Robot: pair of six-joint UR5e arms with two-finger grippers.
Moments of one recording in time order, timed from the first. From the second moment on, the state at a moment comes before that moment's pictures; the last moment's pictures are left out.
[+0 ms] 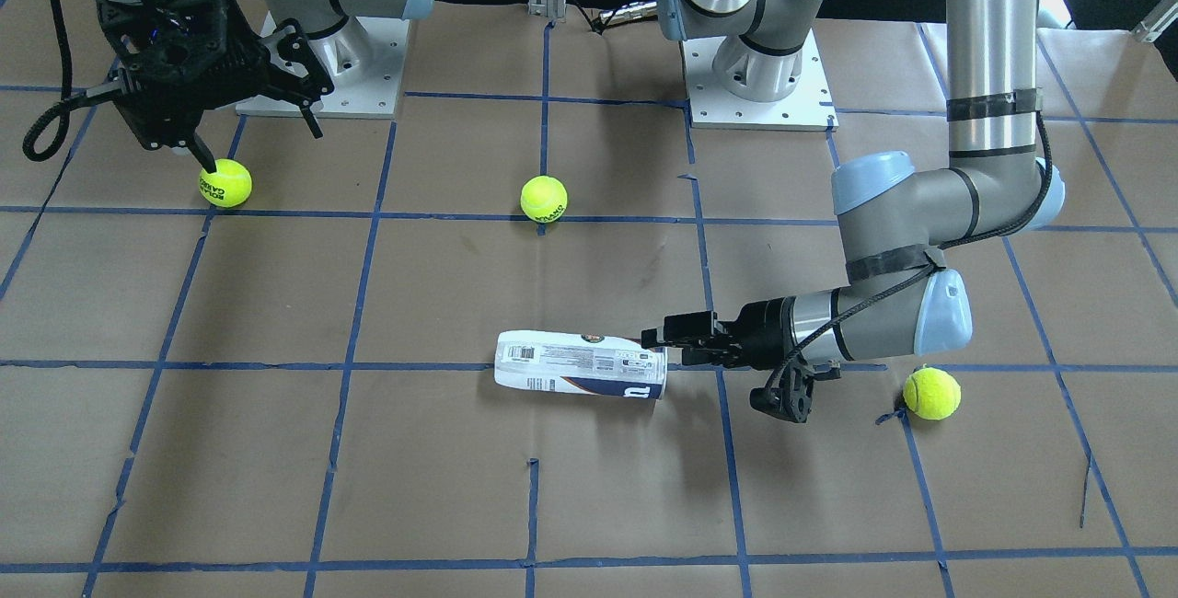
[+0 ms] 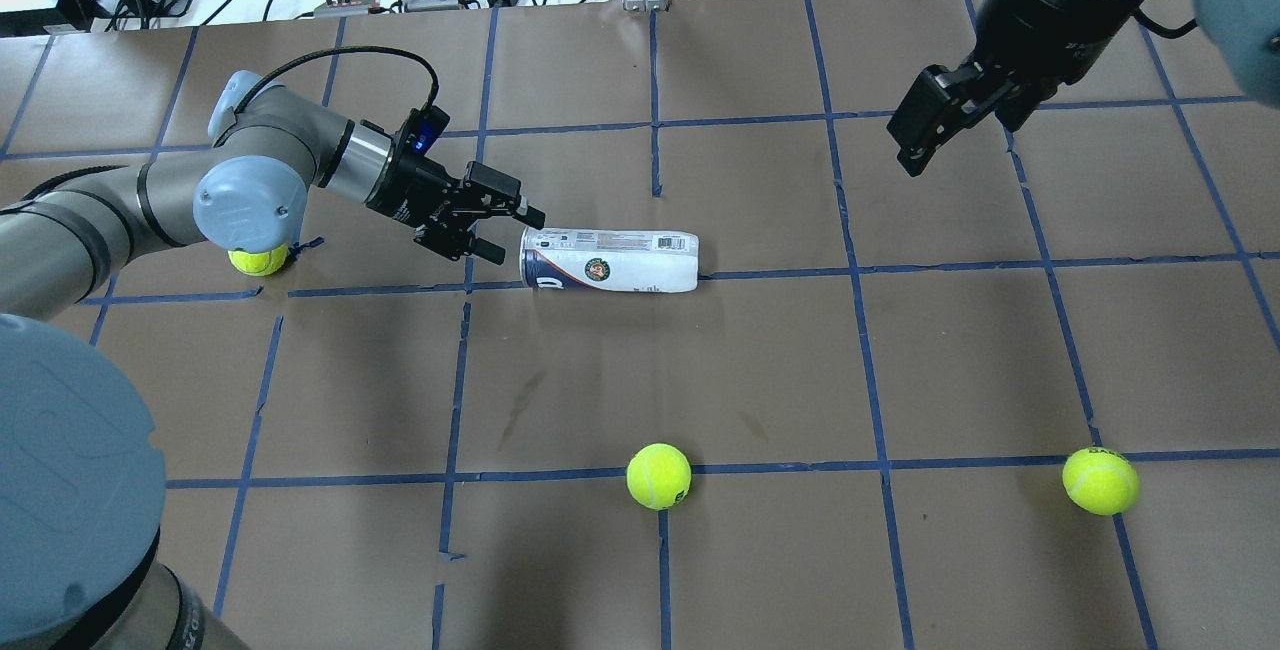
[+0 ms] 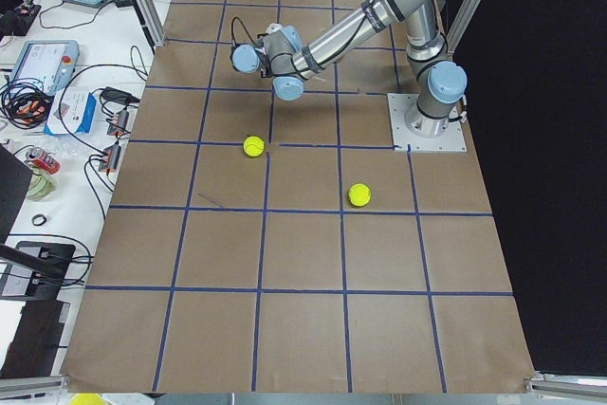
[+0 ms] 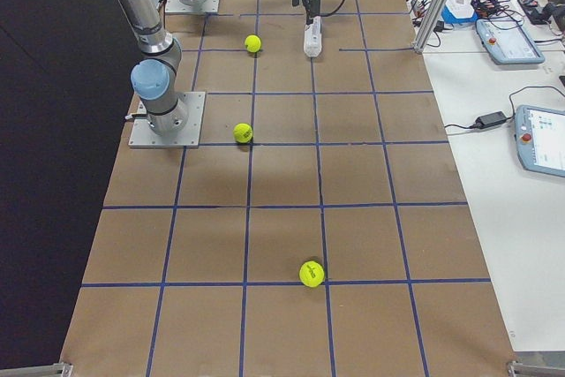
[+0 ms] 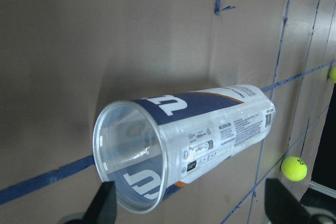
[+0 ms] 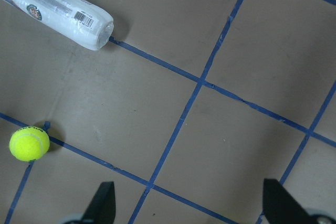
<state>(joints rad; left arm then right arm) -1.40 -2.05 -1.78 -1.28 0.78 0.34 1.54 -1.61 1.54 -1.53 -1.52 -0.40</state>
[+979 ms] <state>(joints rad) -1.49 -2.05 -1.78 -1.18 0.70 0.23 1.54 -1.61 1.52 -1.51 -1.51 -0.25</state>
